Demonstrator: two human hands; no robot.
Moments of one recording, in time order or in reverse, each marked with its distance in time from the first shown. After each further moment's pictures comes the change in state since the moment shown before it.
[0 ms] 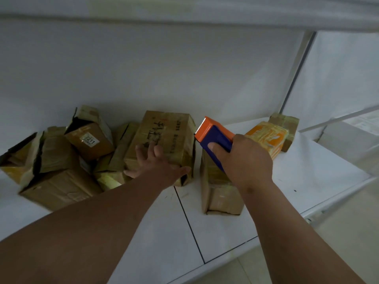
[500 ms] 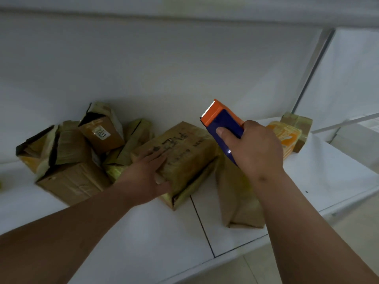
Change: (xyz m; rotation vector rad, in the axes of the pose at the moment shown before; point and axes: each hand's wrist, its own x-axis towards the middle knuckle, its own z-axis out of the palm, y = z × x) left_hand -0.029 -0.088 -0.021 -0.043 0.052 0.509; right_hand 0.008 -0.017 -0.011 0.160 0.043 -0.057
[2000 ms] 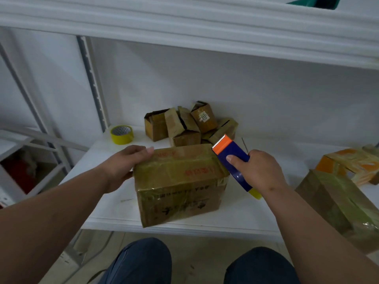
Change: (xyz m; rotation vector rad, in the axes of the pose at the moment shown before) left_hand -0.277 -0.123 -0.115 -1.155 0.259 -0.703; right_hand -0.143 -0.160 0.015 0.075 -0.471 -0.142
